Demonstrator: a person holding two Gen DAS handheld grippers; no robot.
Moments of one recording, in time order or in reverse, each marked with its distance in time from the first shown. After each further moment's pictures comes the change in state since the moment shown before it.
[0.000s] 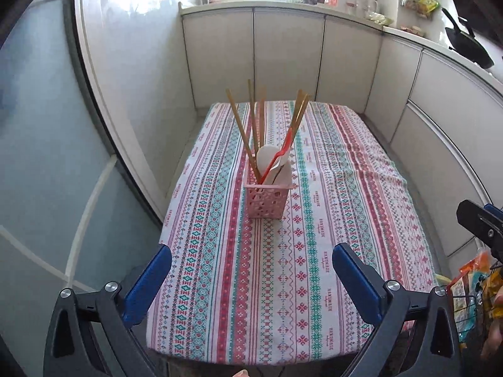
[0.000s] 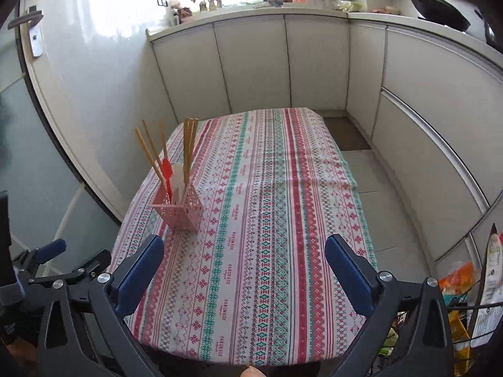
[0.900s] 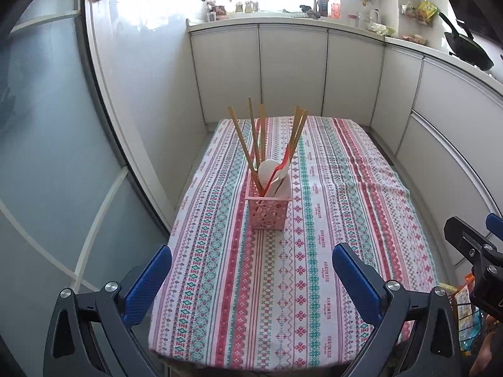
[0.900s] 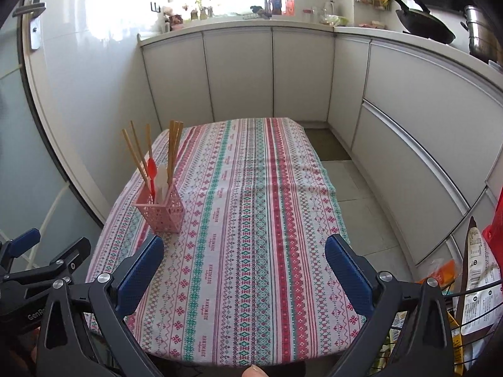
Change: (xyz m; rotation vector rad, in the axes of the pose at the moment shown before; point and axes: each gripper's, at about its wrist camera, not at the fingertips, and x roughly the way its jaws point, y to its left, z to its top) left arm -0.011 -0.016 -0.008 -0.004 -0.063 0.055; right arm -0.014 0.005 -0.018 -0.036 -0.051 -0.095
